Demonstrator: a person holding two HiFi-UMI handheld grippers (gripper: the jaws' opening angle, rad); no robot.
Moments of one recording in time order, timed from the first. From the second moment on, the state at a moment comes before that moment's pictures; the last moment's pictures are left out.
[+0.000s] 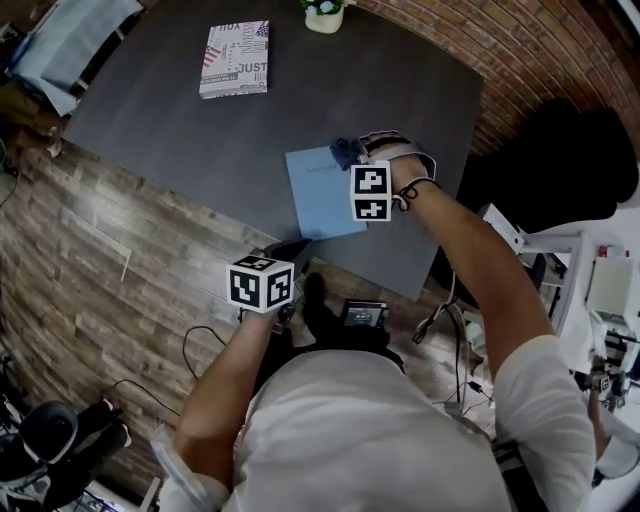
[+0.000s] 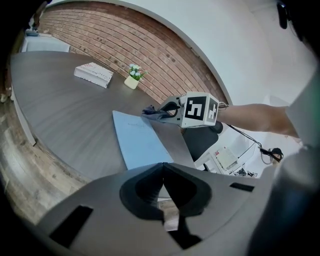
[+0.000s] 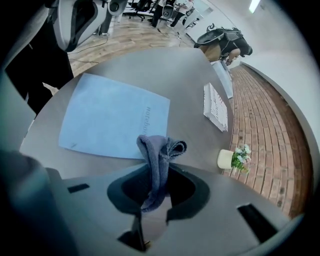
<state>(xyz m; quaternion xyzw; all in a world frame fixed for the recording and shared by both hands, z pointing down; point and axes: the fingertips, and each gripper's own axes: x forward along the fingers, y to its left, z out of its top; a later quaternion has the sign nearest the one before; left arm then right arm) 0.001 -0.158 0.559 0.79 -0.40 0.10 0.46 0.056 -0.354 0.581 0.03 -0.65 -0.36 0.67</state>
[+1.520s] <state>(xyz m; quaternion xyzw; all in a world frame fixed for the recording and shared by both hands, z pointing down) 0.005 -0.145 0.561 0.79 -0.38 0.11 0.47 0.069 -0.301 0.618 -0.02 -0.63 -0.34 0.70</state>
